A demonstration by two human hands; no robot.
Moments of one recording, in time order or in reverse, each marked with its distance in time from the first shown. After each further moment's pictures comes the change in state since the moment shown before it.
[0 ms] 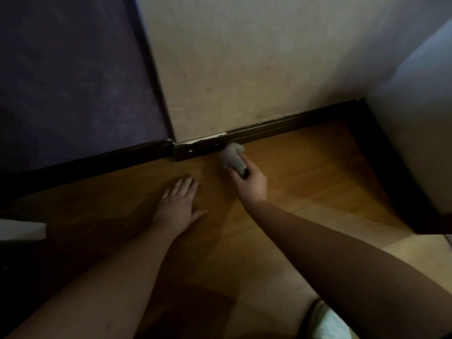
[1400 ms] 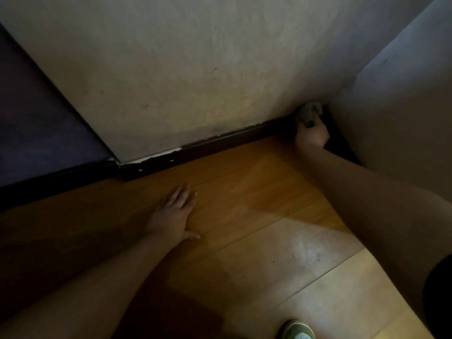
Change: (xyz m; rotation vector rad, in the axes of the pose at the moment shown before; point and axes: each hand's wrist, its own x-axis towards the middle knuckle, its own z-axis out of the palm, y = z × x) left_hand 0.051 0.073 -0.003 0.155 -0.205 0.181; right_hand 0.192 0.013 -0.209 -0.309 0.493 0.224
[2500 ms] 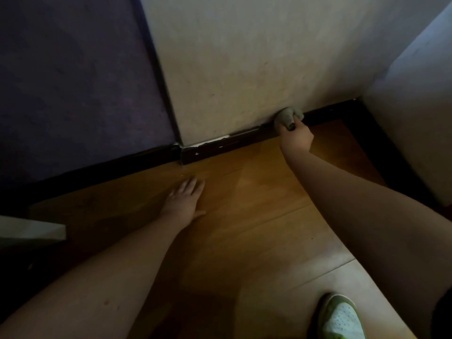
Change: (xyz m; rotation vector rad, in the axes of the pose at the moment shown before) left_hand -0.064 -0.072 0.010 -0.044 0.037 -0.155; right_hand -0.166 -0.058 0.040 0.167 -0.160 -0.062
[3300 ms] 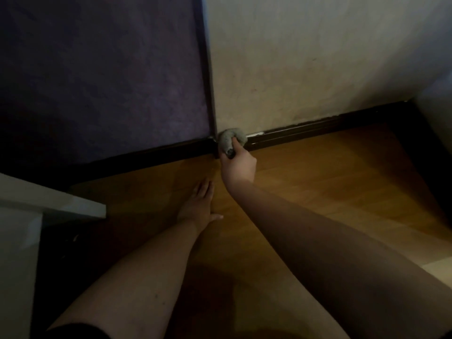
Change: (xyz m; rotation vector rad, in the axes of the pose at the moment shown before) left_hand -0.025 -0.022 0.017 -0.130 -0.075 -0.134; right_hand -0.159 -0.044 0.121 0.003 -0.326 -0.159
